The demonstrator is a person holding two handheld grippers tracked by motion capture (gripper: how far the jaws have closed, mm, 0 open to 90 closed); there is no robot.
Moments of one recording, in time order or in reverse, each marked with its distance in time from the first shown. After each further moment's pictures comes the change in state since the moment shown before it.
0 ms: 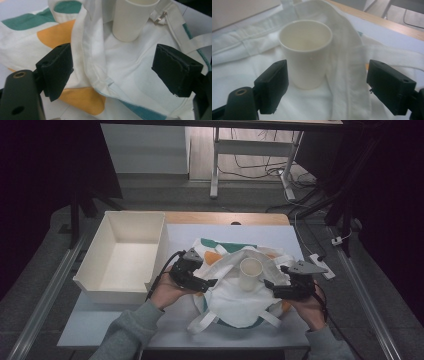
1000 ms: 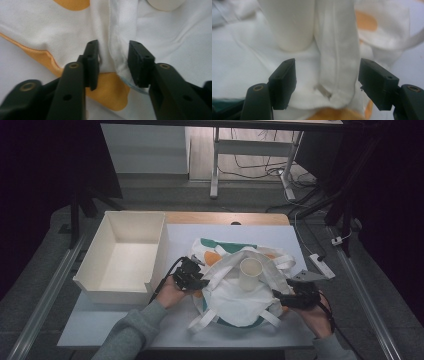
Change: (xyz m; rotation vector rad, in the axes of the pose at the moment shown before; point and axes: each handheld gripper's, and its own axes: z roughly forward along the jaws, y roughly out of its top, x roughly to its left) left arm 0.022 -0.022 0.043 0.181 0.060 -0.091; right arm -0.007 -0.035 -0.002 0.177 -0.066 0.029
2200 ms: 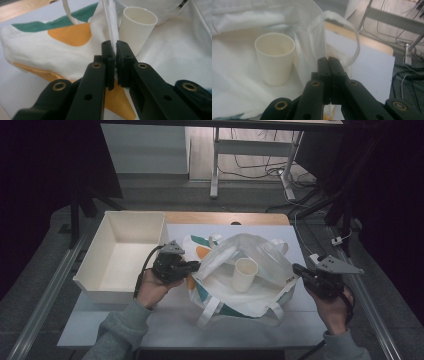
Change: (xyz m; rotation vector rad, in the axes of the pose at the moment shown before) left arm -0.004 -0.001 -0.101 -0.314 -0.069 0.012; right arm -0.010 0.048 -0.072 -0.269 -0.048 -0.023
